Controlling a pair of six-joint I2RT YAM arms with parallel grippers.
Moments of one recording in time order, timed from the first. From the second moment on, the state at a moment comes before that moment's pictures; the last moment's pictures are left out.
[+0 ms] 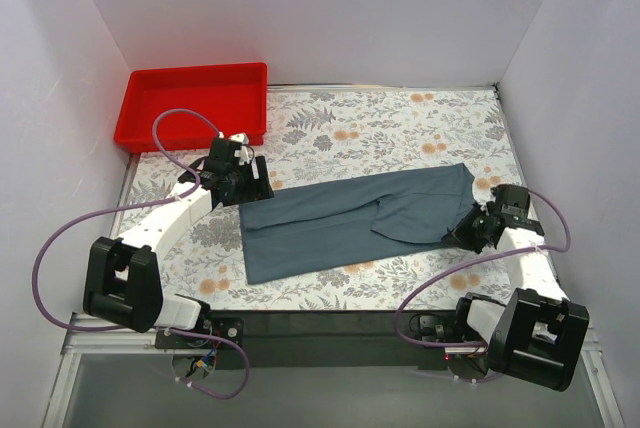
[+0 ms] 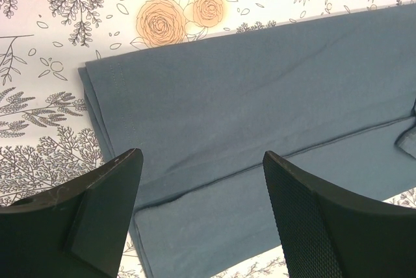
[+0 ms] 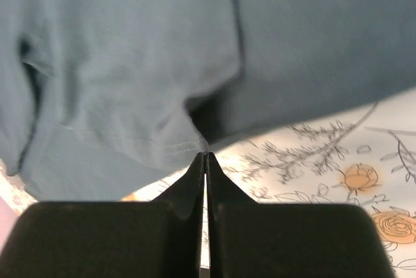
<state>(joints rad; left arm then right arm) -0.31 1.38 0.93 -0.46 0.08 -0.43 -0.26 1.05 0.50 -0.58 -0.37 0.47</state>
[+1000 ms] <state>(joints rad) -0.31 1.39 0.90 -0.46 0.07 -0.43 -0.13 1.53 0.92 -0.45 -0.38 0.52</state>
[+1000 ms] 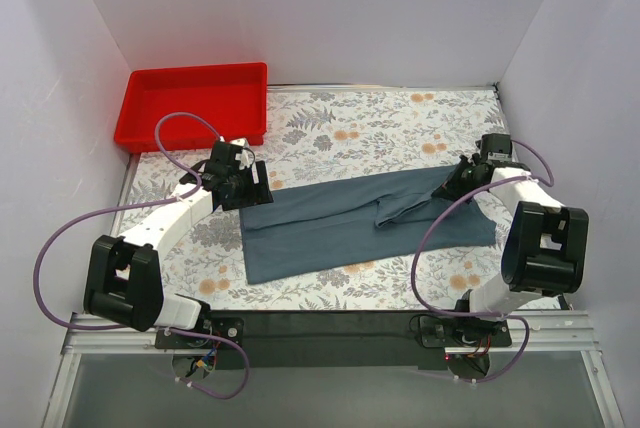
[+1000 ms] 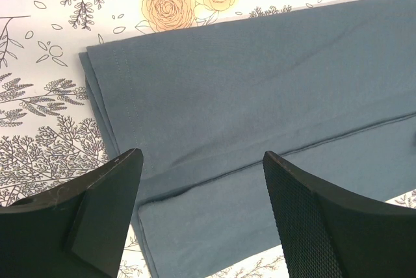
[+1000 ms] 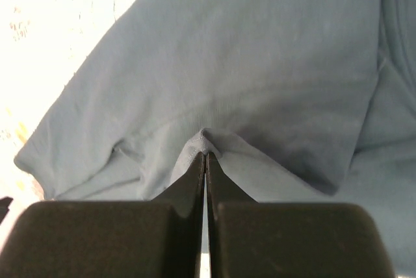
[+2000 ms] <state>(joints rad) -0.32 1.39 0.88 -0.47 0.14 -0.41 -0.14 1.67 1.10 -0.41 -0.37 0.47</state>
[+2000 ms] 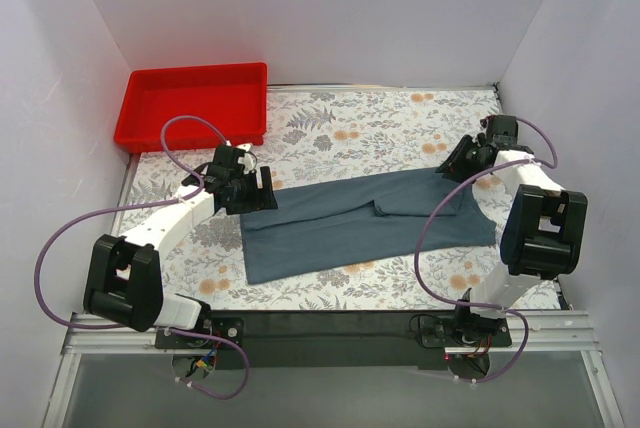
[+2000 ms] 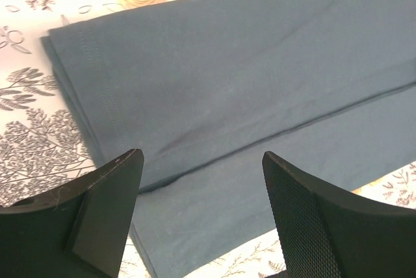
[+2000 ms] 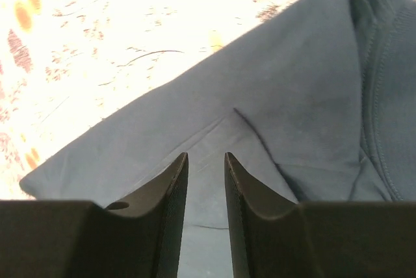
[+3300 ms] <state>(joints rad) -0.35 1.65 0.93 -0.36 0.20 -0.62 -0.25 1.99 1.30 -0.33 -0.41 0.42</state>
